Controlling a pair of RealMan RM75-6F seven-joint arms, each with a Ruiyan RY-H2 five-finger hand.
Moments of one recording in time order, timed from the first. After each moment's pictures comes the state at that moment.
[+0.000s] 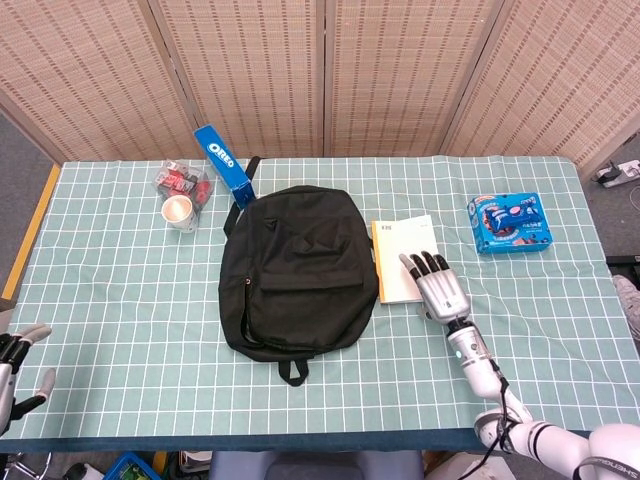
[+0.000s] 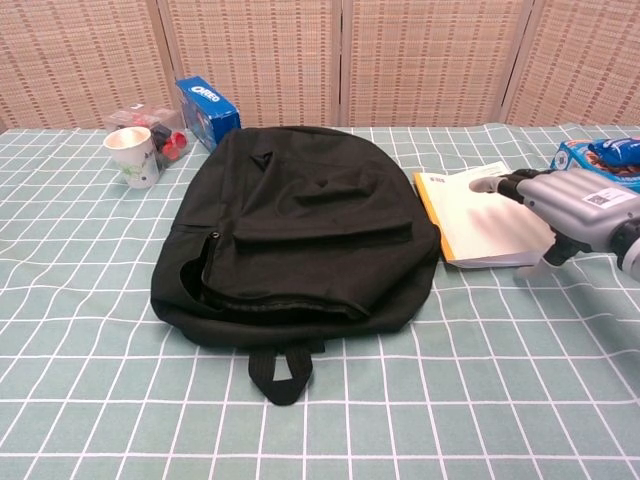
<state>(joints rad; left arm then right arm) 0.01 -1.12 -0.02 -1.60 1.52 1.59 -0.04 0.53 -1.72 0.16 -1.04 -1.38 1.05 -0.28</state>
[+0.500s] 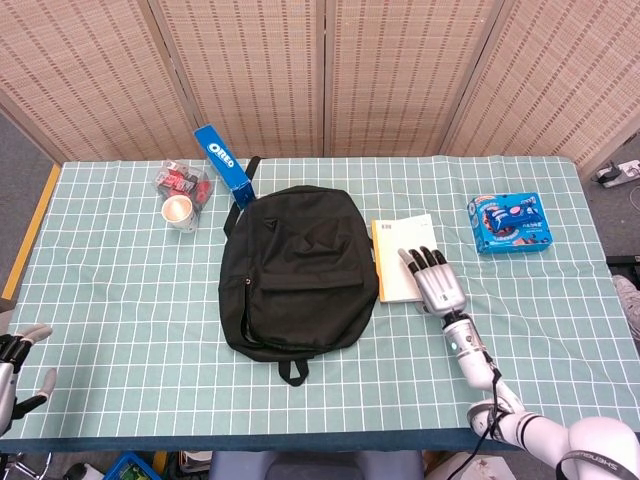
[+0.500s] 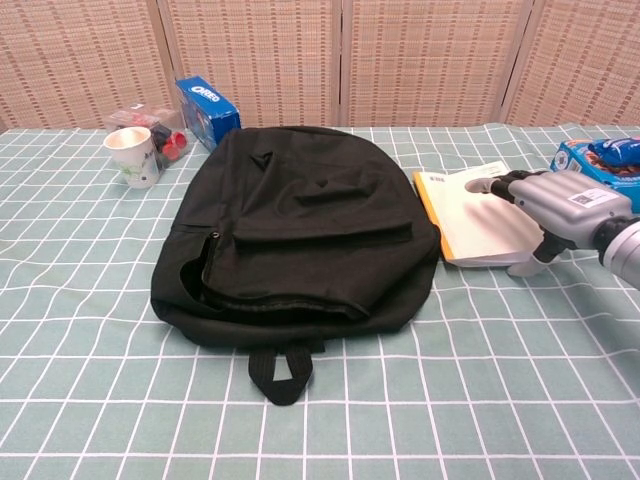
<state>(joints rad) 0.01 -1.12 -0.02 -1.61 1.51 1.58 -0.03 0.58 -1.79 0.16 -0.90 -1.36 1.02 -0.22</state>
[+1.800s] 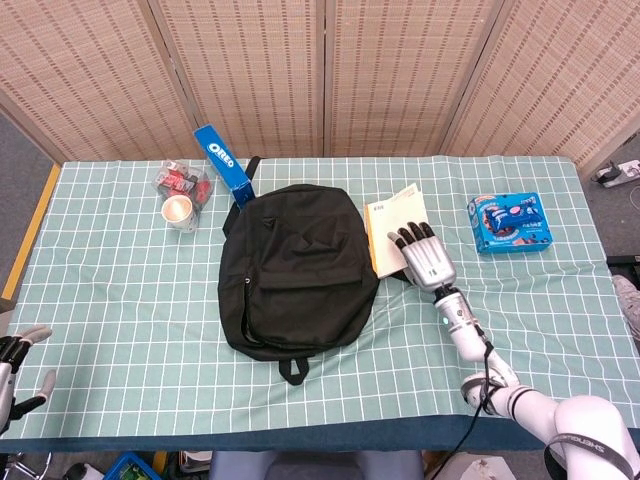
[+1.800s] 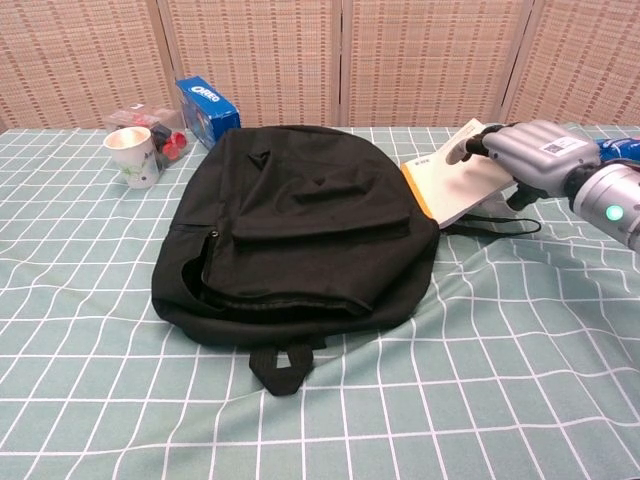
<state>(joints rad) 0.01 -1.09 -0.02 -1.63 1.50 1.55 -0.07 0.71 -1.78 0.19 -0.81 -1.39 0.99 -0.18</state>
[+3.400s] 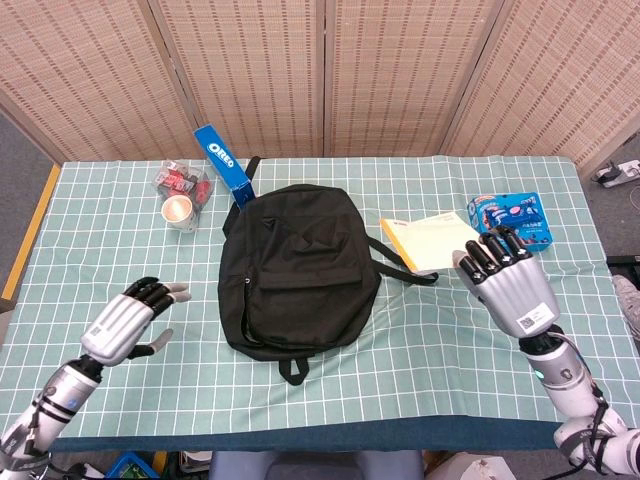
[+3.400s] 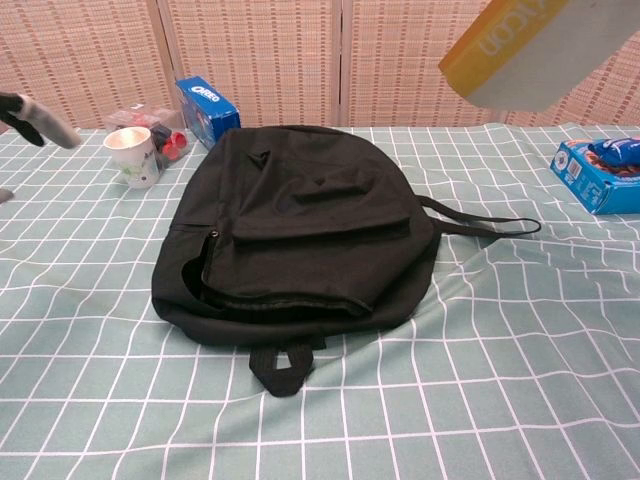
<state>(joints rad) -0.42 -1.07 -0.09 -1.73 1.68 1.13 0.00 0.49 -1.22 0.13 -1.47 -1.78 1.74 -0.37</state>
